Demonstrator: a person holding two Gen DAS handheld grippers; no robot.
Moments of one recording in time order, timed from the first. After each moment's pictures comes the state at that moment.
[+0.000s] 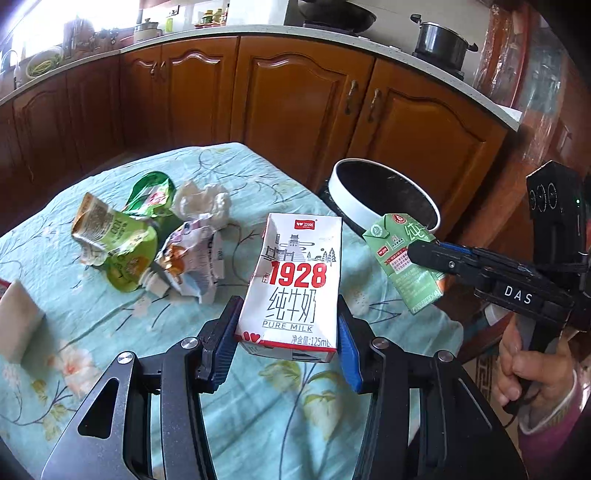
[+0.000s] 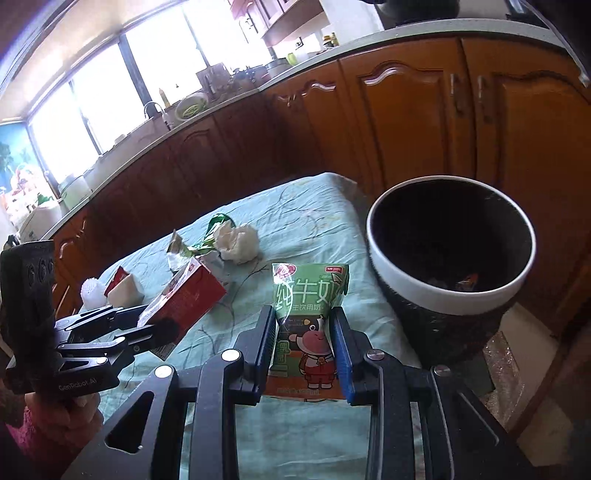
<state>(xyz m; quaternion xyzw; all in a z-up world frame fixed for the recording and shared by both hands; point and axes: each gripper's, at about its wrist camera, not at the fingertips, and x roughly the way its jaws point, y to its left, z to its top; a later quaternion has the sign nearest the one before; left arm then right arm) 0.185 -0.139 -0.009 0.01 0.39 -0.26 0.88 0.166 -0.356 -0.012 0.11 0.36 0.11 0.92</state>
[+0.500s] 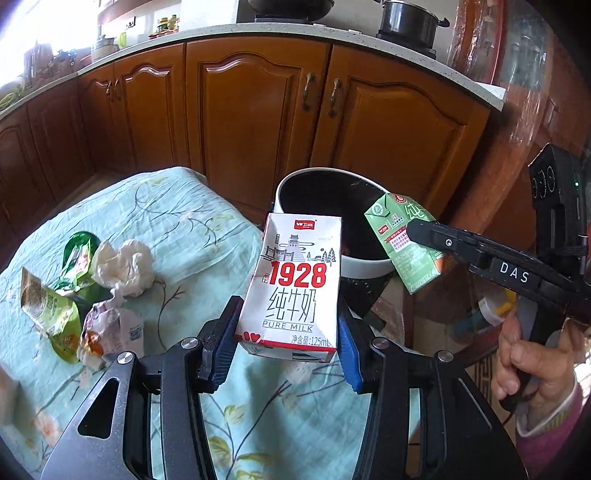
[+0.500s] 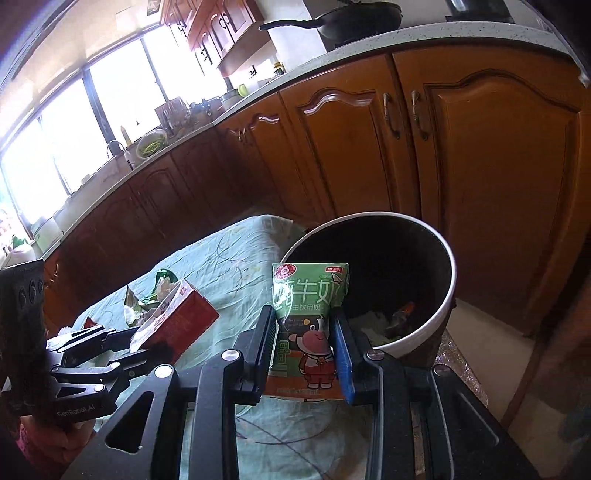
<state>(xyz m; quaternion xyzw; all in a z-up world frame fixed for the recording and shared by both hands) 0.218 -0.227 0.009 0.06 0.39 -0.30 0.87 0.180 -0.429 0.005 0.14 0.32 0.04 0.94</state>
